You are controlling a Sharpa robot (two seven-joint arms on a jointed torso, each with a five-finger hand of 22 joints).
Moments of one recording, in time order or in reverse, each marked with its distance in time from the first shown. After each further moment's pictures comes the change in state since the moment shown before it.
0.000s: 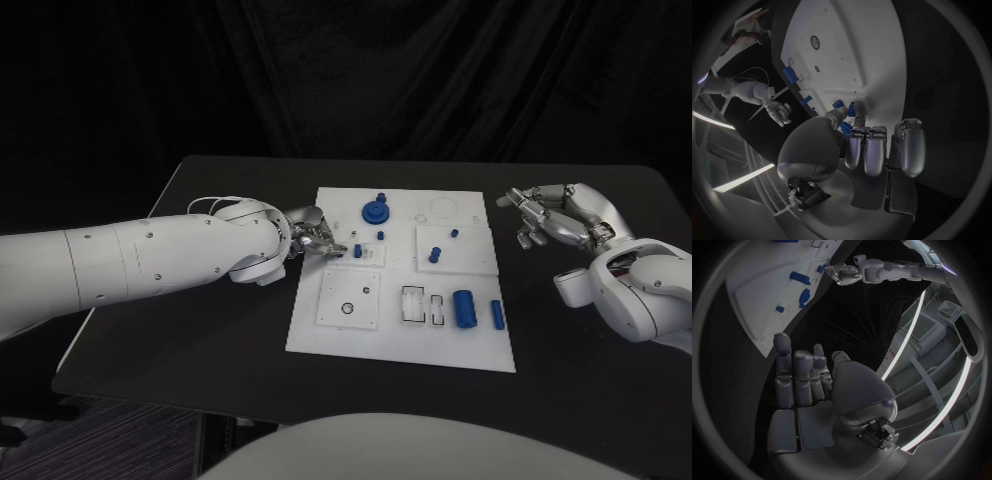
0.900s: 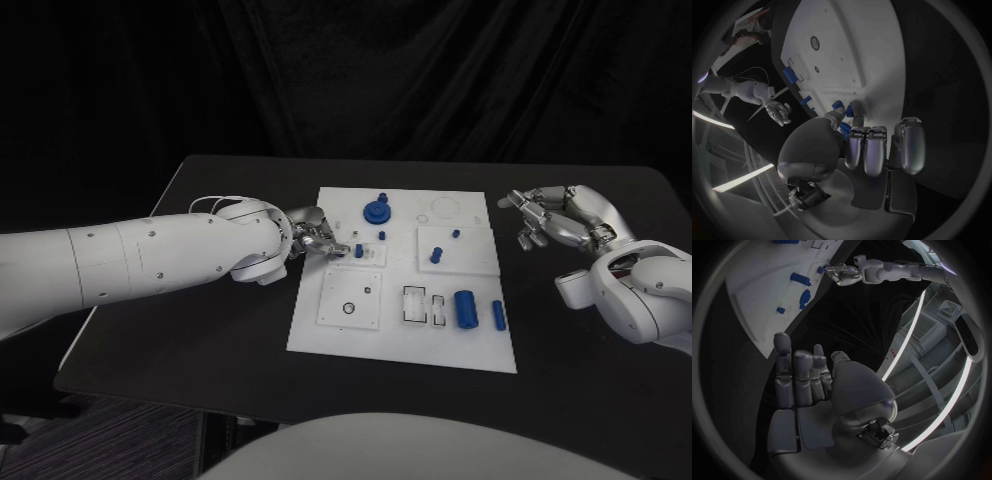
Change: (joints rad) left arm 0.000 0.001 0.000 -0.004 0.004 0.006 -0.001; left_hand -0.050 -0.007 -0.055 0.055 -0.089 -0.009 0.008 -0.014 -0.007 0.000 0.000 0.000 0.000 0.000 0.000 0.000 0.000 0.000 -0.012 0.005 -0.015 0.000; right arm -0.002 0.002 0.000 -0.002 0.000 0.006 -0.006; right_hand 0.011 -0.003 0.012 -0.001 0.000 0.000 0.000 0.000 -0.002 -0.008 -0.001 -0.004 -0.008 -0.006 0.001 -0.004 -0.006 0.000 0.000 0.000 -0.009 -0.004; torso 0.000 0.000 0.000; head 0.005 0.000
